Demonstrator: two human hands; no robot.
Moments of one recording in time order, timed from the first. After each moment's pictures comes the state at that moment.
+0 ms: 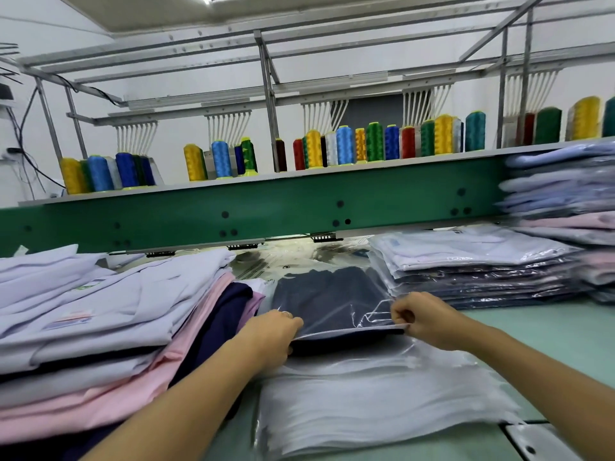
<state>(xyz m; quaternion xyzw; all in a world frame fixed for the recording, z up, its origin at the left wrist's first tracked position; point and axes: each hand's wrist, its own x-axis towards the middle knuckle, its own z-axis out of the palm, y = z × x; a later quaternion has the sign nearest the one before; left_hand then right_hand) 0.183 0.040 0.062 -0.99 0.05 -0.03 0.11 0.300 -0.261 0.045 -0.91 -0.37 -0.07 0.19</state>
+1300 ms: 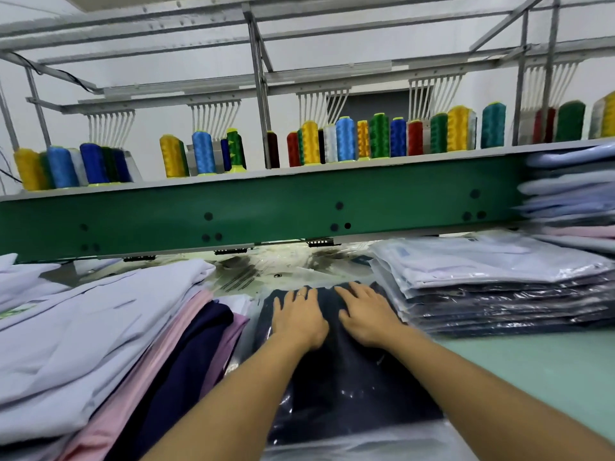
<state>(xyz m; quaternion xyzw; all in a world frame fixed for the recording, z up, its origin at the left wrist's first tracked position) 0.325 0.013 0.049 -0.99 -0.09 -0.12 -0.05 0.388 -0.130 0.033 -0.95 -0.26 -0.11 0.14</state>
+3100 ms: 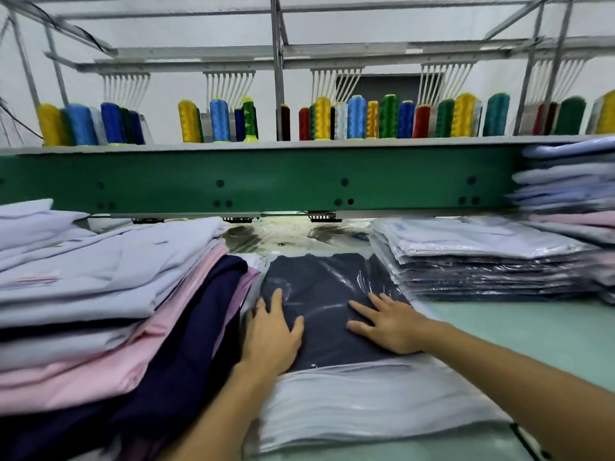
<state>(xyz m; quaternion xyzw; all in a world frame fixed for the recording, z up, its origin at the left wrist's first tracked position) 0.208 0.030 -0.012 -0.95 -0.19 -0.20 -0.16 0.310 -0.192 0.008 -0.95 -0.29 0.06 -0.03</state>
